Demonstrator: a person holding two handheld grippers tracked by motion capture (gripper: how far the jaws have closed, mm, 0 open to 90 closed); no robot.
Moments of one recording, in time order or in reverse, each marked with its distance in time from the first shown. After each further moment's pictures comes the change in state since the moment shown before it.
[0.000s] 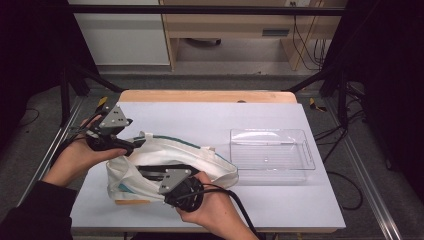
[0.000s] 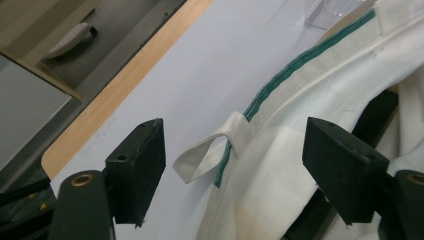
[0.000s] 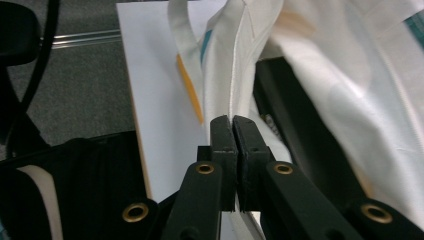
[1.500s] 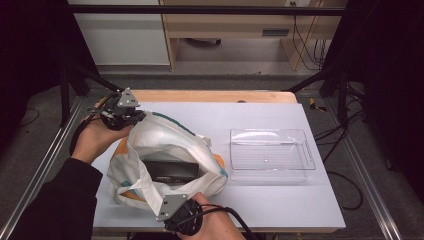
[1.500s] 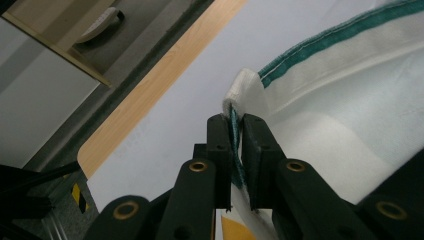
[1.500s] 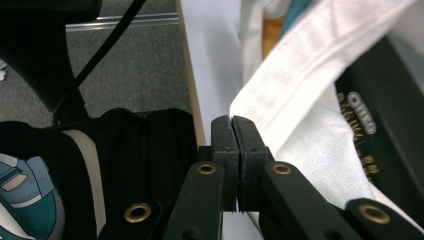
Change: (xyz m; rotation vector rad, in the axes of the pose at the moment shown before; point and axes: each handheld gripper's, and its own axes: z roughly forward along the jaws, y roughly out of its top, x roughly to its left) left arm 0.033 0.025 0.036 0.052 0.121 -0.022; right arm 0.036 -0.027 0.014 0.033 0.119 -0.058
